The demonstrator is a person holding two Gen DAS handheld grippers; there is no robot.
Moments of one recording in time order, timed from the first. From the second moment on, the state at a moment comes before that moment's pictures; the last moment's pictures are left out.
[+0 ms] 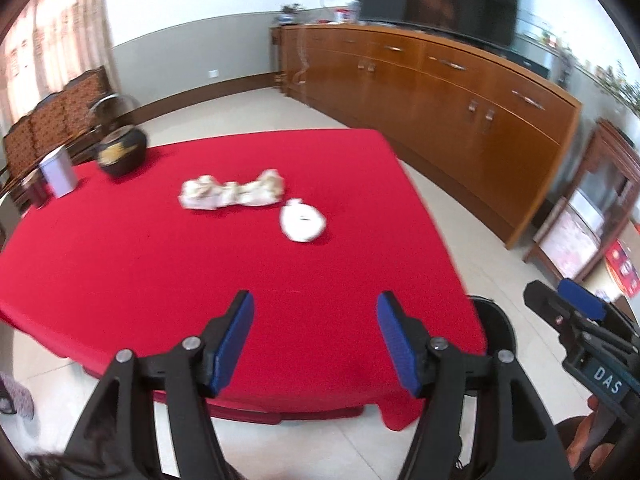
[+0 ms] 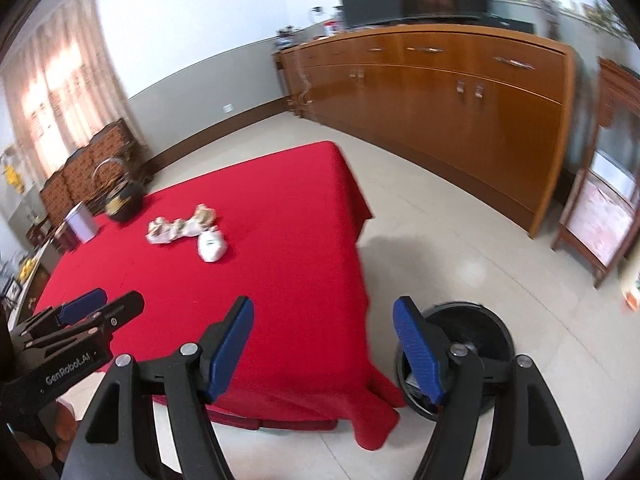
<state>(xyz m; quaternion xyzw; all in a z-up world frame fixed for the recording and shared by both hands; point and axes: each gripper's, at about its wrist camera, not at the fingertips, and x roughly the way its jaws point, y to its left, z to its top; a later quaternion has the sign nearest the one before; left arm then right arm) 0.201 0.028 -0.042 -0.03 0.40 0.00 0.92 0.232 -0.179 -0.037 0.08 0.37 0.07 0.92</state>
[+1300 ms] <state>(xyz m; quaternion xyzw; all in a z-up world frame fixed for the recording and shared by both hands) 0.325 0.148 -0.098 -0.07 0.41 0.09 0.90 0.420 0.000 -0.123 0.03 0.43 0.16 0.89</state>
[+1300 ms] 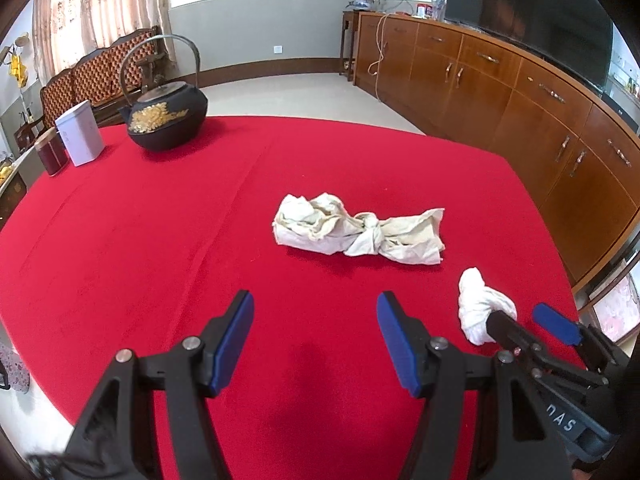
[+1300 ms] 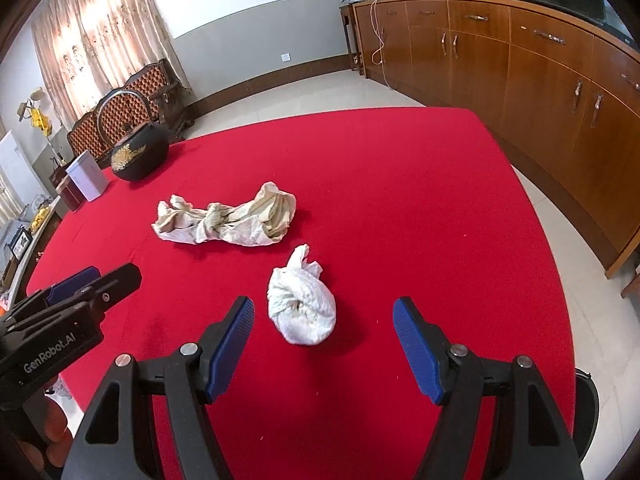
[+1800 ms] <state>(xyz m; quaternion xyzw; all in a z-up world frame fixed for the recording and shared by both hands) 0.345 0.135 -0.108 -0.07 0.42 0.08 0.90 0.433 0.007 -0.133 0.02 0.42 0.18 0.89</state>
